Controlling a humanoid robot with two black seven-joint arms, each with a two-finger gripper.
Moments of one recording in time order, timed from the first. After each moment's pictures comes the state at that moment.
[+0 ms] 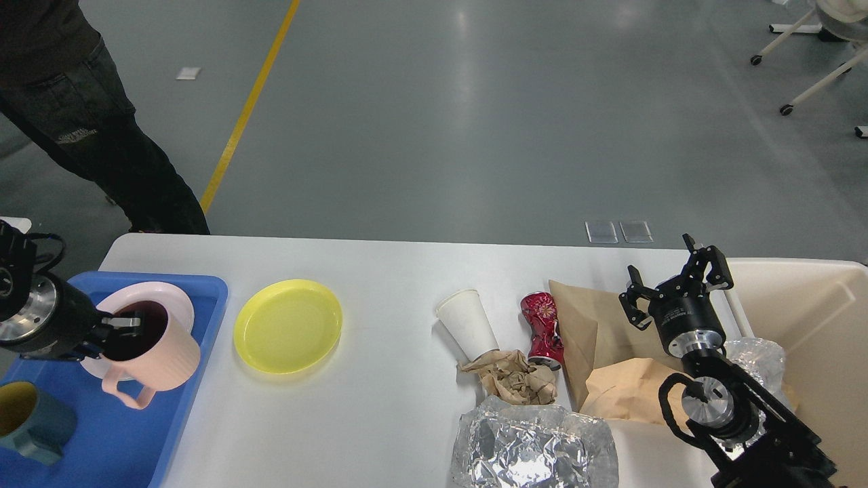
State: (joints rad) left arm -1.88 0.67 1.48 -1.50 0.25 -0.27 -0.09; right arm 0.27 -0.19 1.14 0.90 -0.27 0.10 0.38
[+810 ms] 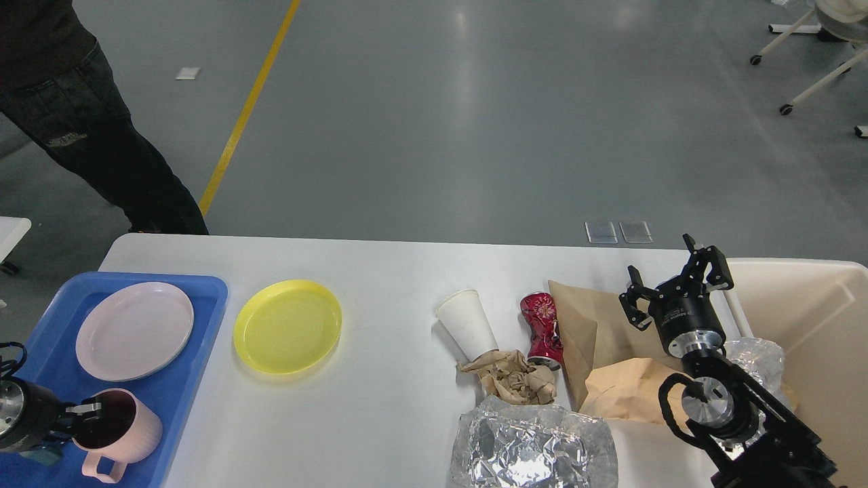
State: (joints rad) left arm -1.33 0.76 1.23 -1.13 0.31 -0.24 -0.15; right arm 0.27 -0.19 1.14 0.90 -0.27 0.10 0.38
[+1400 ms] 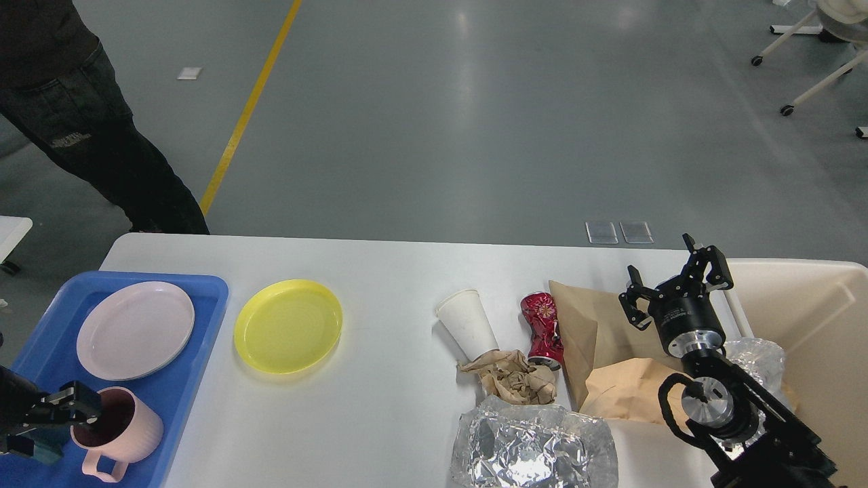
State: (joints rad) left arm -1.68 0.78 1.48 -1.25 0.24 -0.48 -0.15; right arm 0.27 -0.19 1.14 0.90 -0.27 0.10 0.38
